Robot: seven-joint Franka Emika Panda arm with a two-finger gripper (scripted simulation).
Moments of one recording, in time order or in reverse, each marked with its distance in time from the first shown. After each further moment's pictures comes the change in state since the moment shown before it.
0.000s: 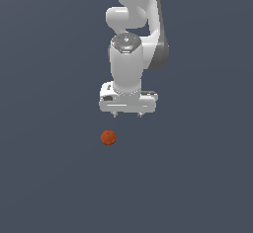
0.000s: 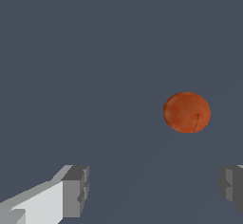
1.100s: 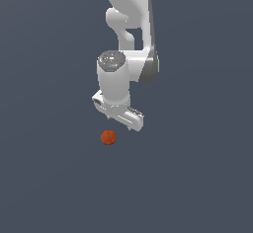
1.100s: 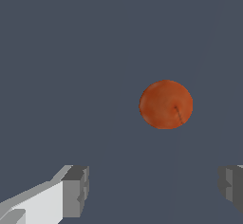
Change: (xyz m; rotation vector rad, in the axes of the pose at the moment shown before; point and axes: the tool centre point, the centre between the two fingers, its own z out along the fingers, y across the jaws) arm 0.015 0.034 0.034 0.000 -0.017 0.511
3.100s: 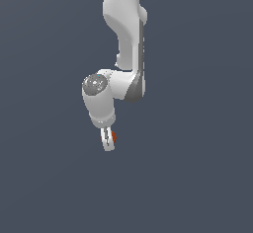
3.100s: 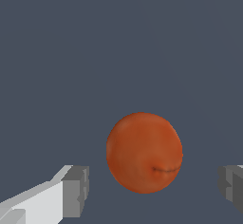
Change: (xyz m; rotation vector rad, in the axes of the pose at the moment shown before) arm 0.043 0.041 0.058 -0.024 0.012 0.775
